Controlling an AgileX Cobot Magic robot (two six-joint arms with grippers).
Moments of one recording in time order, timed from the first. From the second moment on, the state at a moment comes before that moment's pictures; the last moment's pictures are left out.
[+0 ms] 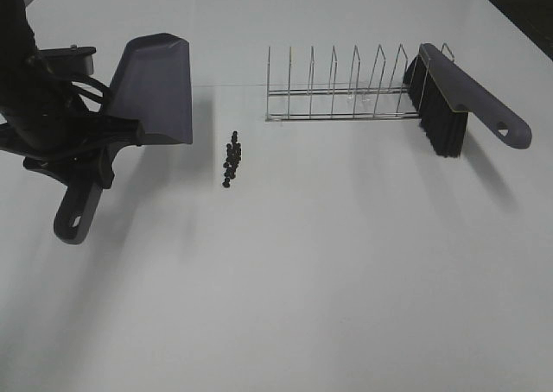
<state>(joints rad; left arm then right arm) -0.31 1.87 -1.21 -0.09 0.79 -0.26 -0.01 0.01 -0.51 0.17 1.05 -0.17</state>
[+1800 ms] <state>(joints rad) -0.31 1.87 -1.21 -0.07 0.83 -0.24 -0.01 2.30 -2.15 0.06 1.08 -0.14</state>
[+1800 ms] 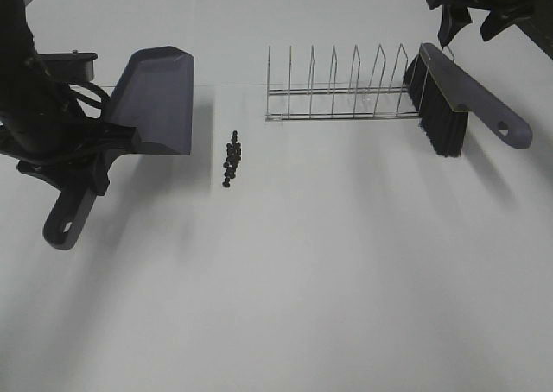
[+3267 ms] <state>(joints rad) -0.31 1.87 -1.21 -0.07 0.84 -0.23 -0.01 2.36 -2.25 -0.04 1.10 -0.06</state>
